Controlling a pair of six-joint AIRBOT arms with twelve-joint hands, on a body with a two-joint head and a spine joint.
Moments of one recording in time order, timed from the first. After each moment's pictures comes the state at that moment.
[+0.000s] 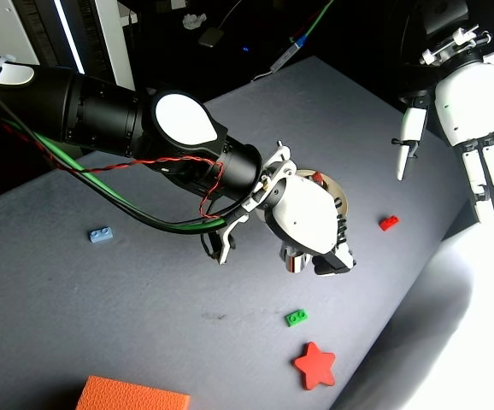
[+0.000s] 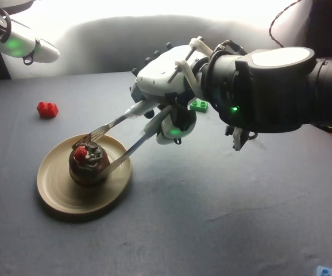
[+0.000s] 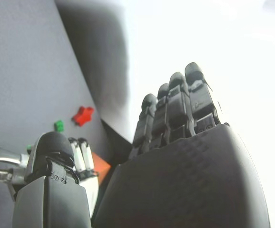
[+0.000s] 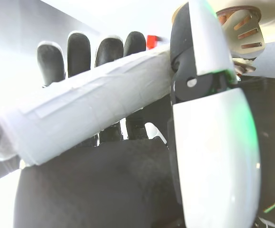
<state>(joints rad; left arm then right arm) 0.03 -1.01 1.47 -0.70 0.12 2.20 -0.19 -1.56 1.39 -1.36 -0.27 0.30</state>
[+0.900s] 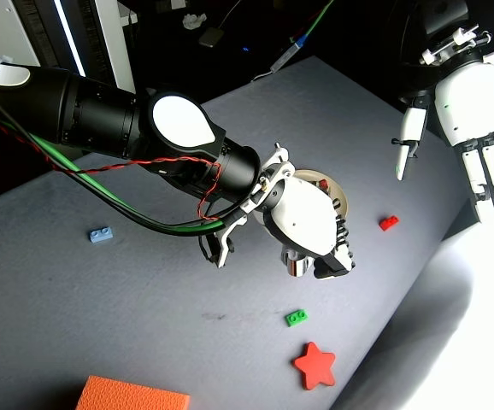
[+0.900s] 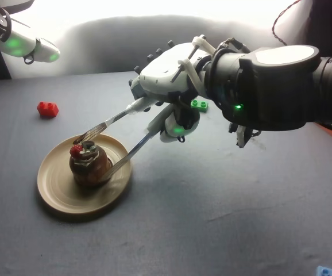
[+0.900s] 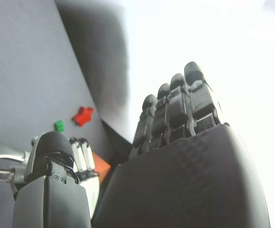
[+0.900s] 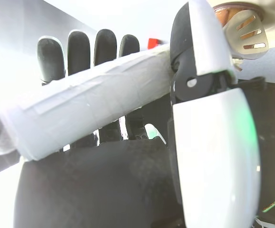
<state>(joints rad) 0.03 -1.01 1.47 -0.70 0.12 2.20 -0.19 -1.55 1.39 -1.36 -0.26 0.27</state>
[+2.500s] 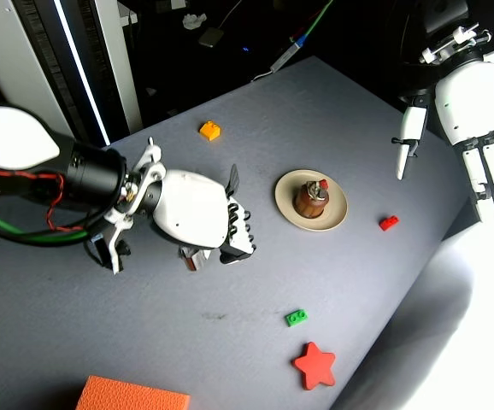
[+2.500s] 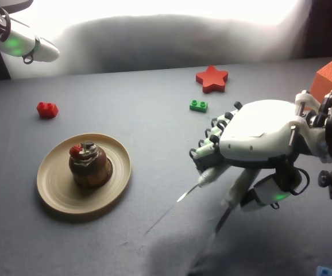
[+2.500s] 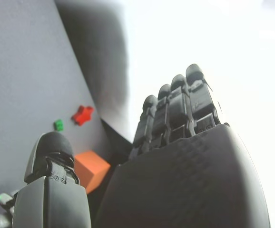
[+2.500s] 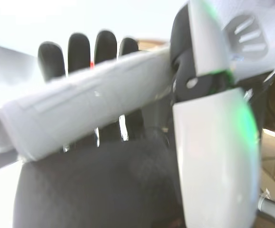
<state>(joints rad) 0.02 -1.01 1.47 -0.70 0.12 2.20 -0.39 -1.16 1.11 -1.39 0.10 0.26</state>
